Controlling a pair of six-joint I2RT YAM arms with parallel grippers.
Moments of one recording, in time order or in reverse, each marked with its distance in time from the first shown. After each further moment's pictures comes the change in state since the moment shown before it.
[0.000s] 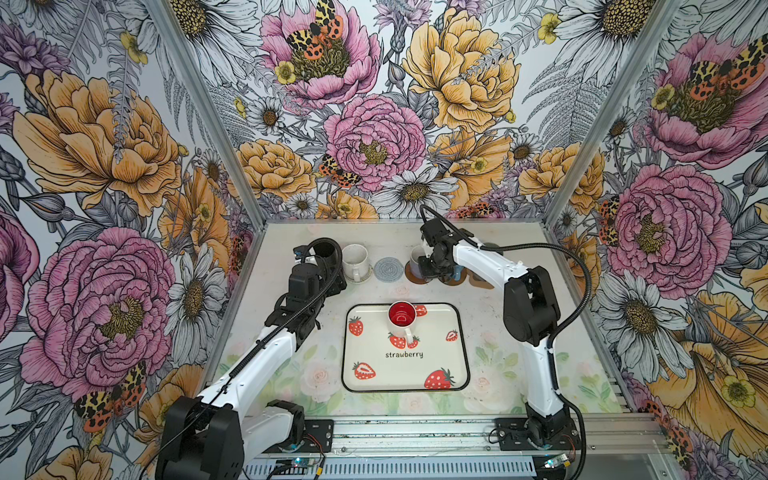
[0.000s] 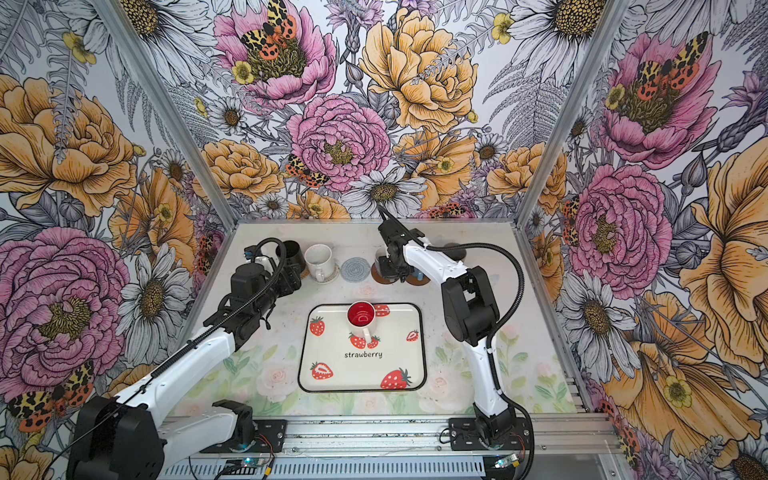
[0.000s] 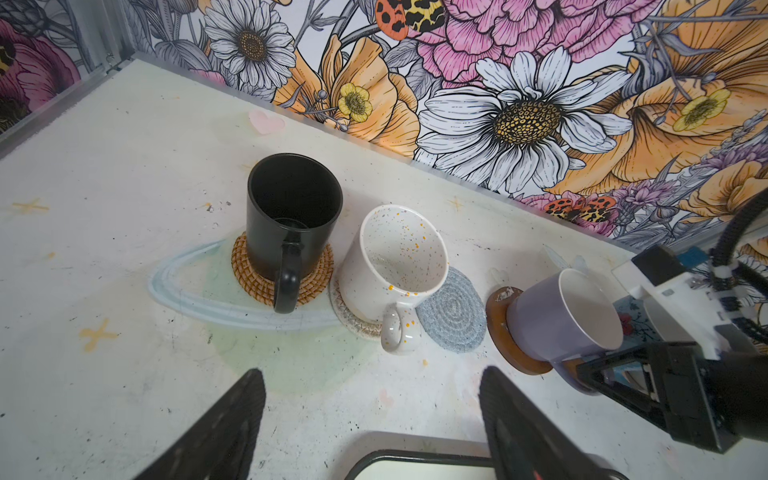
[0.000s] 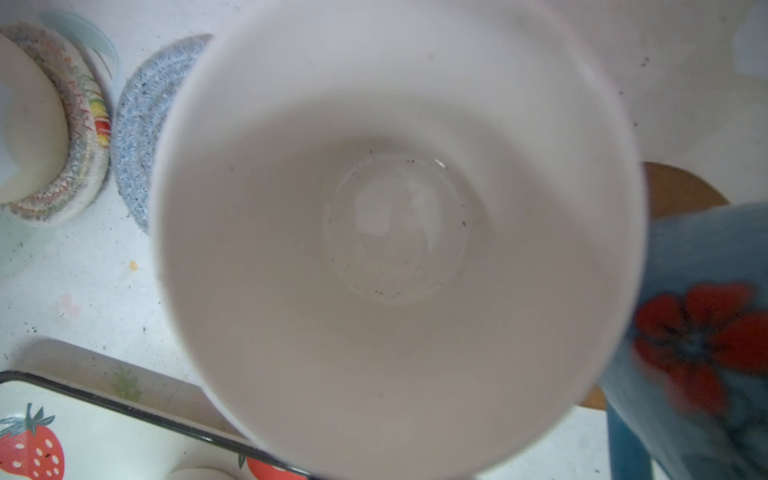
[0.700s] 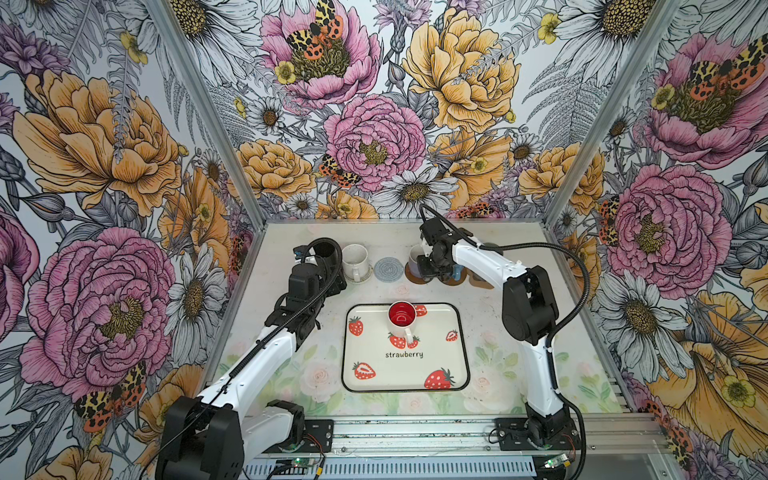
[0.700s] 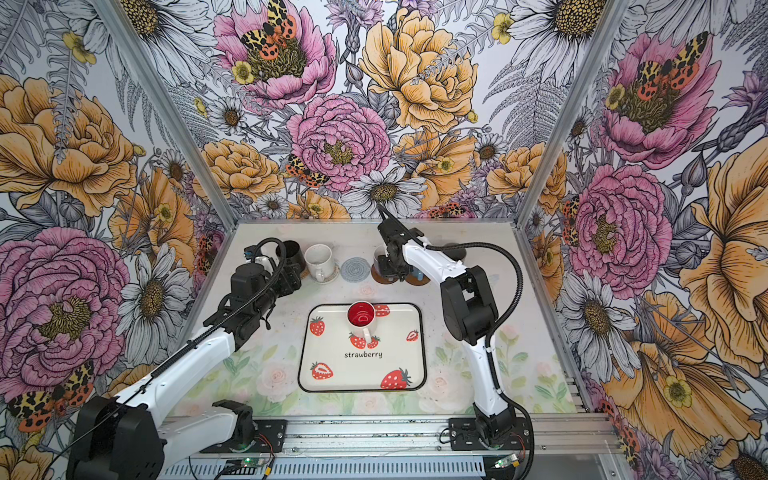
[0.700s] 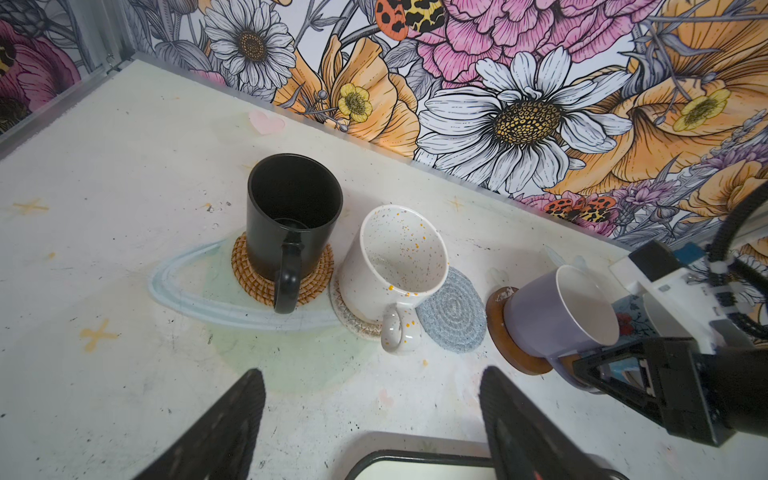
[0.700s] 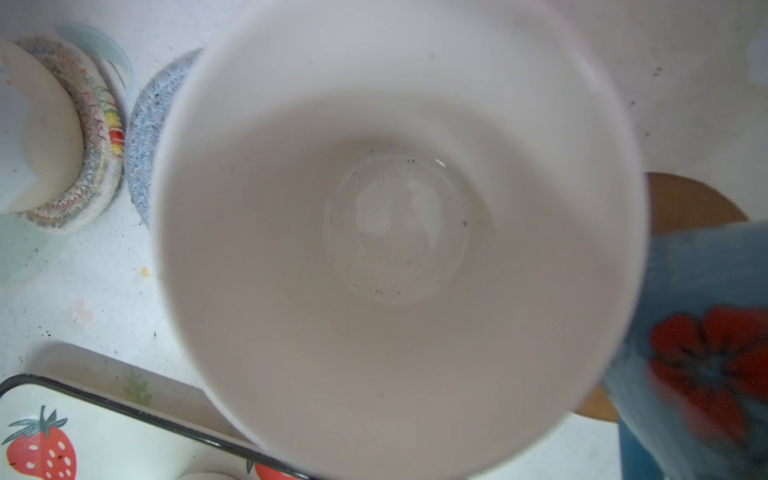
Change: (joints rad) left arm 0.000 0.000 0.000 0.000 0.000 0.002; right arm 0.000 0.014 0.021 0.001 -0.015 0.003
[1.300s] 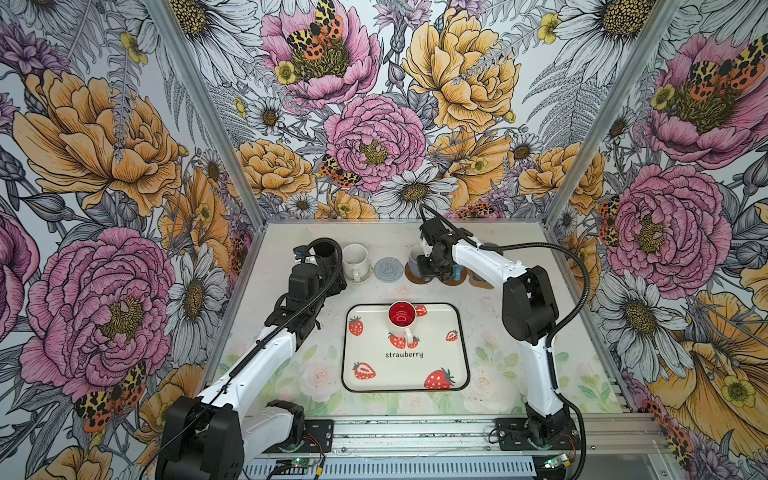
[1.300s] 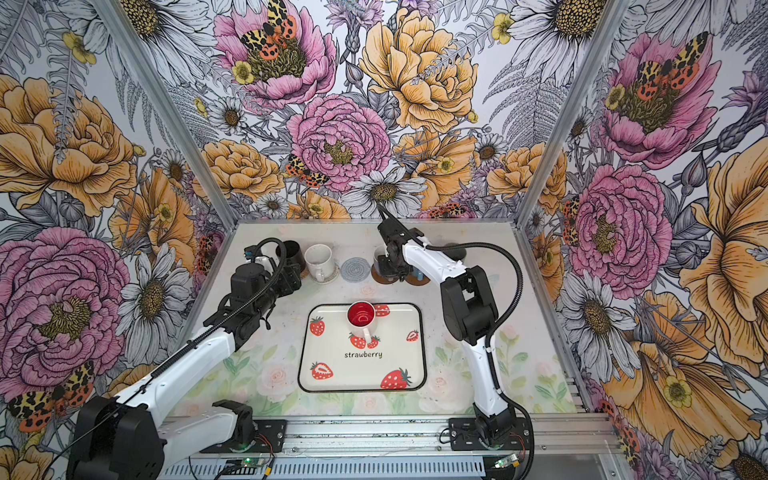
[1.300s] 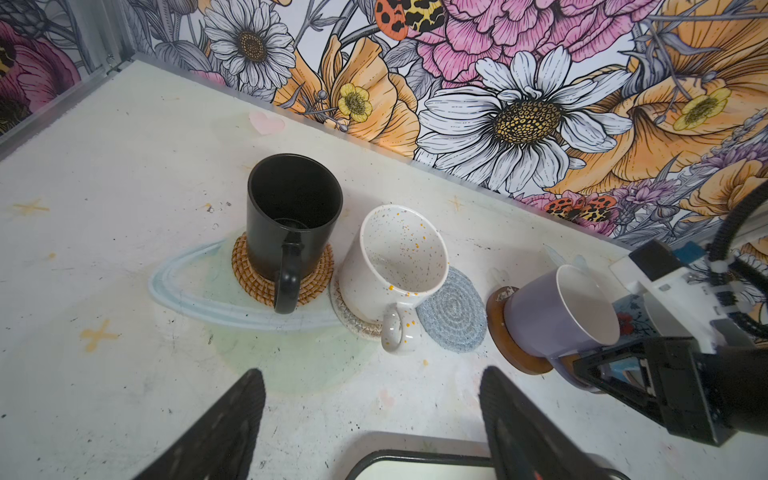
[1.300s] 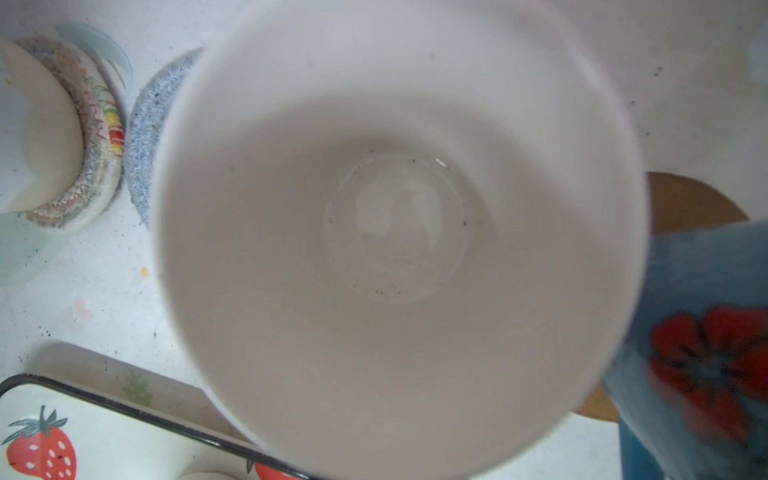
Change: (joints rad) left arm 0.000 0.000 0.000 0.000 0.000 0.001; right arm 0.000 0.000 0.000 0.000 -0.003 0.000
